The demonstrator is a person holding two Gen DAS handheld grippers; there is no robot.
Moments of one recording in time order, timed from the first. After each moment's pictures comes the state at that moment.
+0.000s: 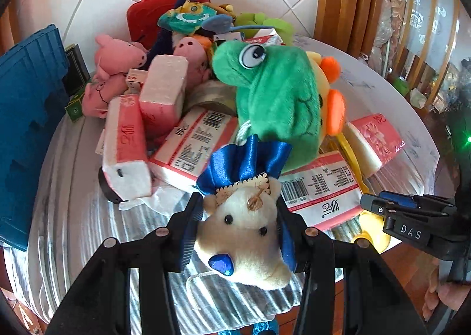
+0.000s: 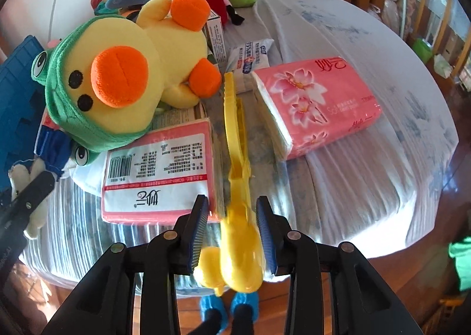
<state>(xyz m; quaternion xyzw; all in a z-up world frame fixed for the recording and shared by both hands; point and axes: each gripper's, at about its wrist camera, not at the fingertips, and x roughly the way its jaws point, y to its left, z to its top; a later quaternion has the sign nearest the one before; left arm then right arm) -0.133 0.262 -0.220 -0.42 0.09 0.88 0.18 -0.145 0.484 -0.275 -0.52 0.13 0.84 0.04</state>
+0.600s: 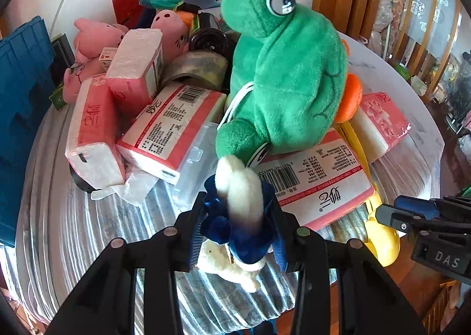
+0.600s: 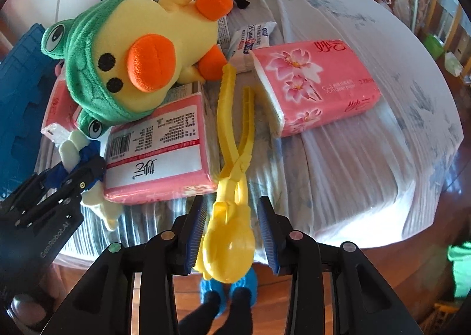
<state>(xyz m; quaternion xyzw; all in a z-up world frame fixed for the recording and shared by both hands) -0.141 0.275 -0.252 -0.46 0.10 0.87 0.18 -0.122 0.486 -0.276 -0.56 0.13 0.82 0.01</state>
